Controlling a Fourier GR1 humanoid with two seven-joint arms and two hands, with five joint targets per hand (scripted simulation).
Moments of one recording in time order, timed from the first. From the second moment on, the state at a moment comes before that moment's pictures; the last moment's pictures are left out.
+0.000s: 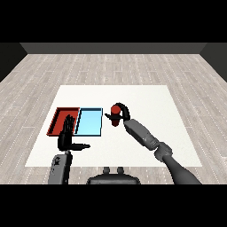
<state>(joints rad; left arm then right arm) 0.07 0.03 0.04 -1.72 0.05 -0.11 -0.40 -0.96 -0.09 0.80 -0.51 -0.88 -0.55 -0.47</state>
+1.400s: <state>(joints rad) -0.18 0.00 -0.35 -1.68 -0.02 0.13 0.00 -0.59 -0.53 0.71 -1.53 -0.51 -0.80 -0.15</state>
